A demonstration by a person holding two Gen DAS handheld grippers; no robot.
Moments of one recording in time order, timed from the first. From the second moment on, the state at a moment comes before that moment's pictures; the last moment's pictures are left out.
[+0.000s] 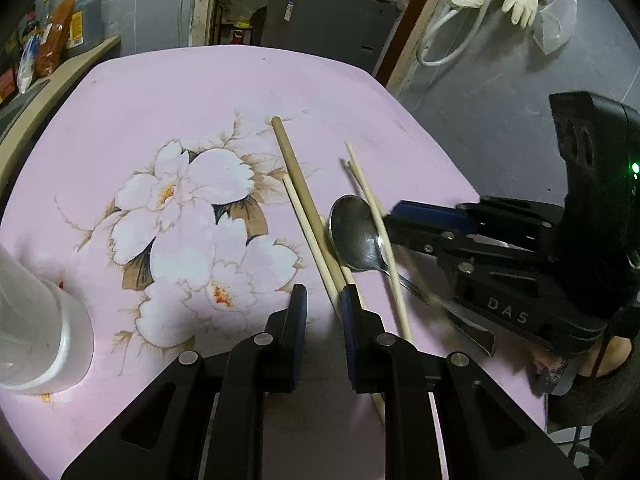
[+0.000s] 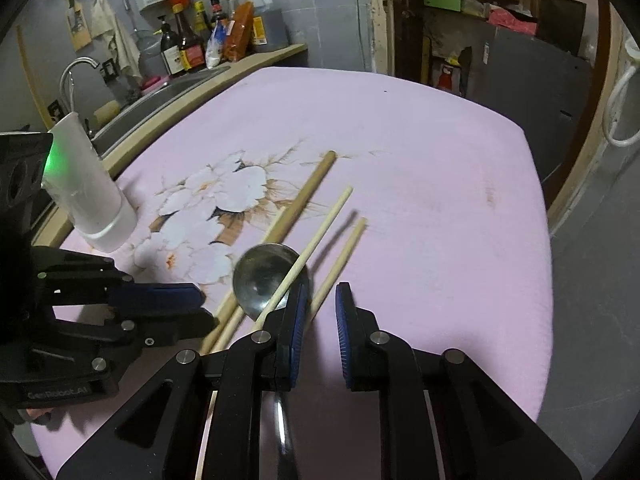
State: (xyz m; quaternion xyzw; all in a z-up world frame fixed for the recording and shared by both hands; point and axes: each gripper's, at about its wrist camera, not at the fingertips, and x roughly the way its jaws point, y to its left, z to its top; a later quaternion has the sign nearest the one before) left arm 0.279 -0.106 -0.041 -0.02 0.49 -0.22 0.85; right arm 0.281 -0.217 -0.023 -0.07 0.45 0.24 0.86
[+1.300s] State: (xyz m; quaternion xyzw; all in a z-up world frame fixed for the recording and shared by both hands) left arm 0.294 -0.118 -0.039 0.01 0.53 -0.20 0.83; right arm 0.292 -0.251 -0.021 0.02 0.53 0.17 0.83
